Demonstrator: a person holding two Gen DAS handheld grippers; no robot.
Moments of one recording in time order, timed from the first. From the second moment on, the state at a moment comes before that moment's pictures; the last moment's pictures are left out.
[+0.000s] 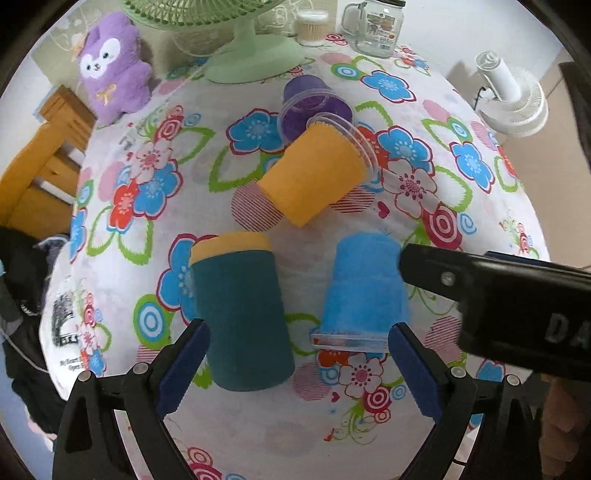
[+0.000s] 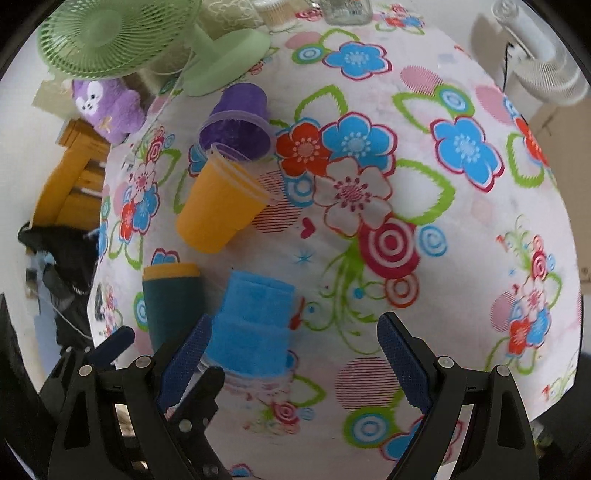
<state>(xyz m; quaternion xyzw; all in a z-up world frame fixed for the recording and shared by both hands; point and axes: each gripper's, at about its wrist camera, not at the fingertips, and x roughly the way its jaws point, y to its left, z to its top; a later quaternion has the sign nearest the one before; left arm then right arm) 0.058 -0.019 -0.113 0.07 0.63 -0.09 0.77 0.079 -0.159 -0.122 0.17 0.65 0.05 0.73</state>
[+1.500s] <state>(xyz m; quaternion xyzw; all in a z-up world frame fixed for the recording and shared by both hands) 0.062 -0.034 -0.090 0.07 0.63 -0.12 0.77 0.084 -0.157 -0.101 0.11 0.64 0.05 0.76</state>
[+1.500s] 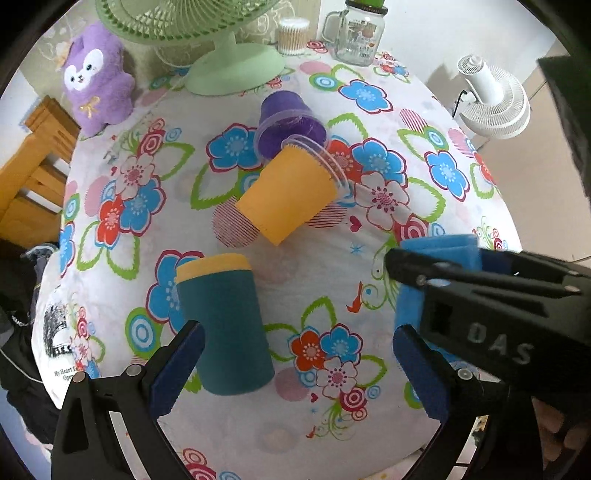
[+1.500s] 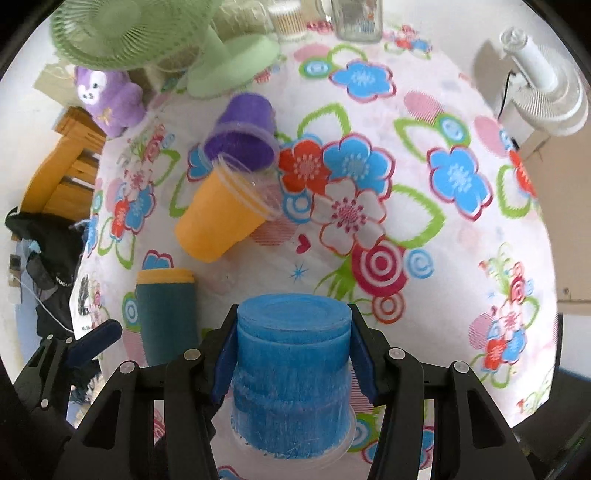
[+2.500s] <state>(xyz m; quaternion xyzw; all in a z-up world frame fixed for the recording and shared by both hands) 0.000 -0.043 -0.138 0.04 0.61 -0.08 0.79 0.021 -0.167 -0.101 -0.01 0.43 0.13 0.89</state>
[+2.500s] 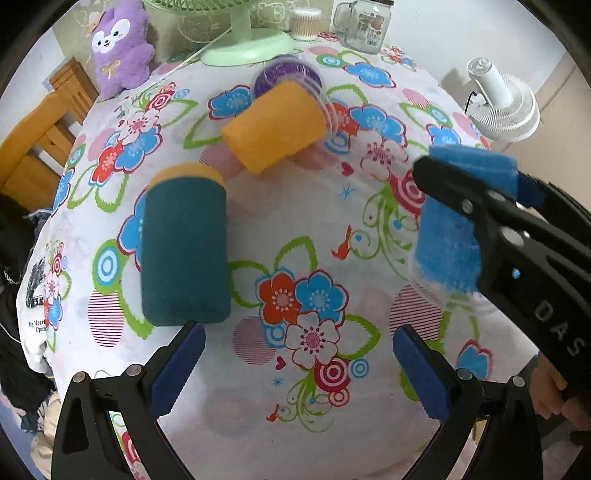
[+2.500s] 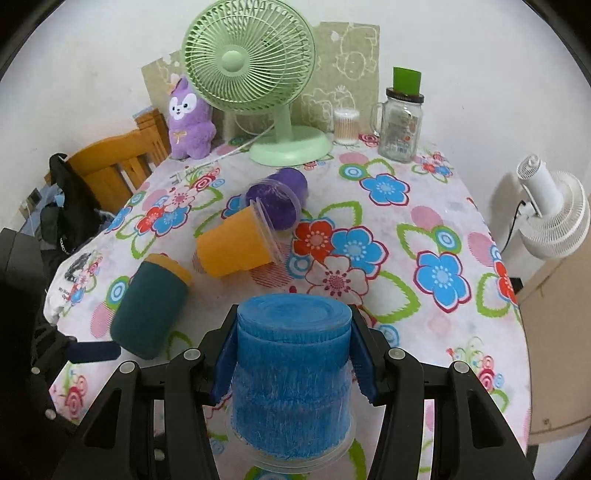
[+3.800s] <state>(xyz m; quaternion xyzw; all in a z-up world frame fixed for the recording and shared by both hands) -0.026 -0.022 -0.163 0.07 0.63 -0.07 0.77 -0.005 -0.168 -0.143 0.07 0.45 0.10 0.88</state>
